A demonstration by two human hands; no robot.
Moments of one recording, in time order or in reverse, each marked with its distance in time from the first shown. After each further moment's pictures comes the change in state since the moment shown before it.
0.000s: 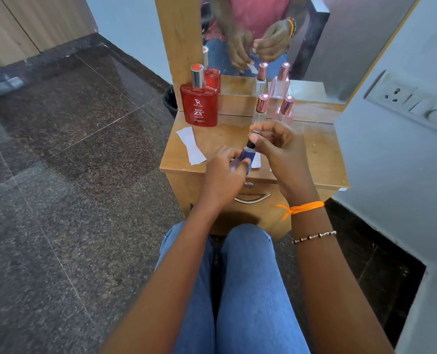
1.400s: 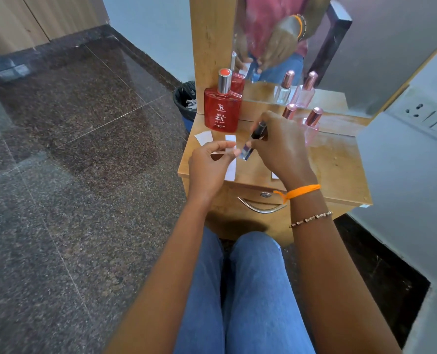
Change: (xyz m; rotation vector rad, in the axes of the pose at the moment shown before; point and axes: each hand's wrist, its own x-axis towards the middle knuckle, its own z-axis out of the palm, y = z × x) left_hand 0.028 -0.032 -0.043 -0.238 0.216 -0.144; right_hand 0.036 -0.018 0.047 -0.801 -0.063 -0.145
